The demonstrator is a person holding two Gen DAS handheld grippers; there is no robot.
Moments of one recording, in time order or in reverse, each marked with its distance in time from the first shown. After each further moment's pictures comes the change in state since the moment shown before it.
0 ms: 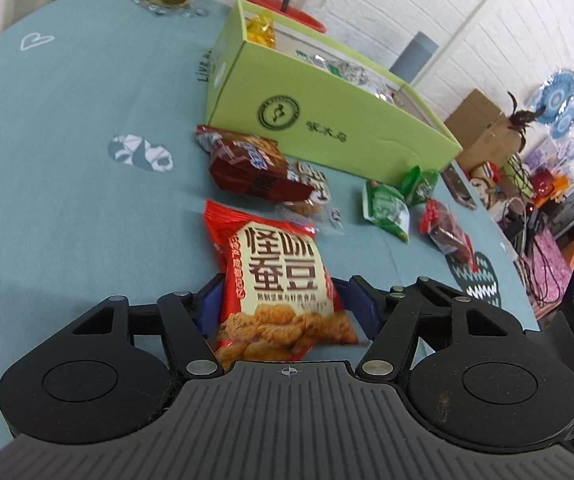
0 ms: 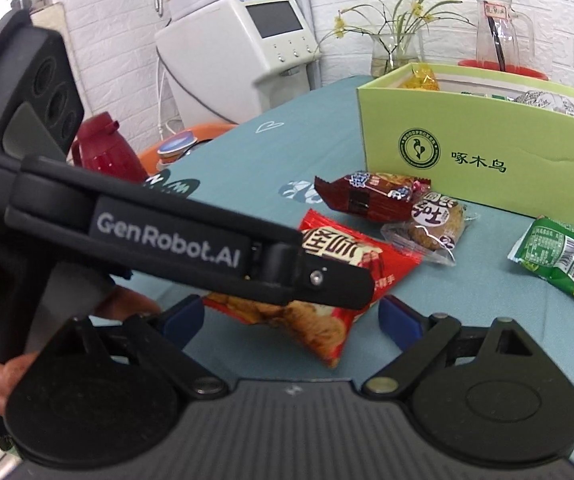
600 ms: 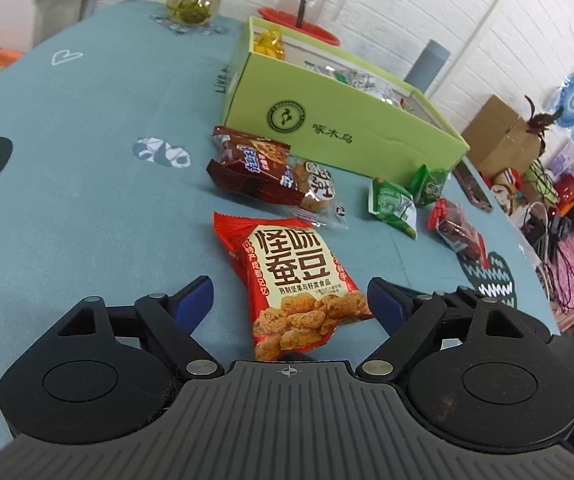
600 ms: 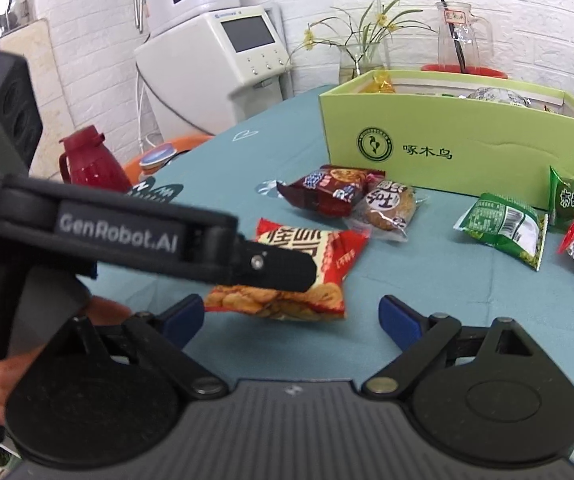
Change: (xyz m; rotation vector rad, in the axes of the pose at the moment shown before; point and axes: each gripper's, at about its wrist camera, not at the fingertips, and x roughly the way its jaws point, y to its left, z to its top) left arm -0.014 -0.018 -0.013 0.003 -0.060 0.105; right arm -0.021 -0.009 -0.009 0.055 -0.050 -0.070
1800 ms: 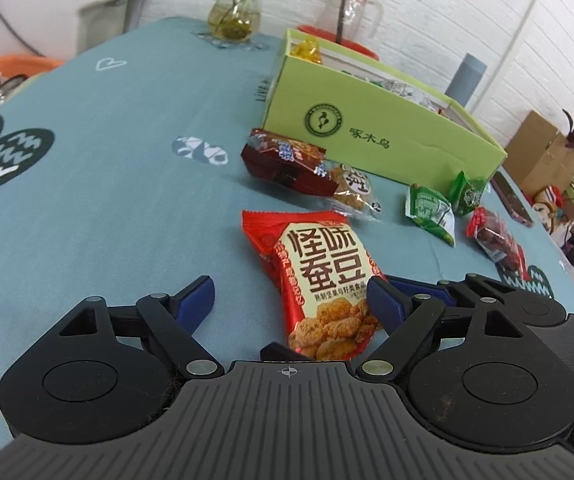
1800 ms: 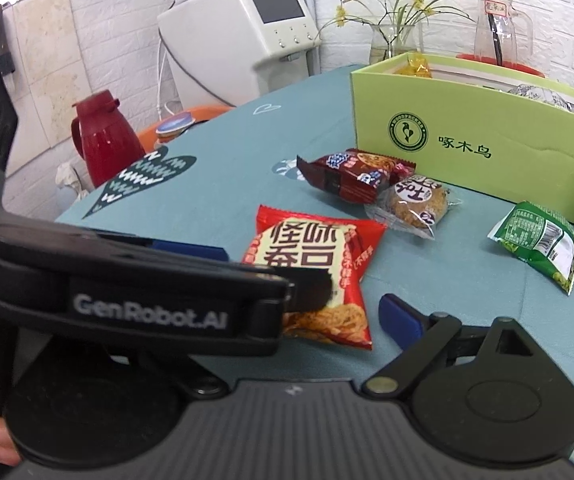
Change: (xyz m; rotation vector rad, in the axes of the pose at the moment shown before) left arm -0.003 -0.006 -0.025 -0.033 -0.086 0.148; right arm 0.020 0.005 0.002 -0.095 0.092 0.039
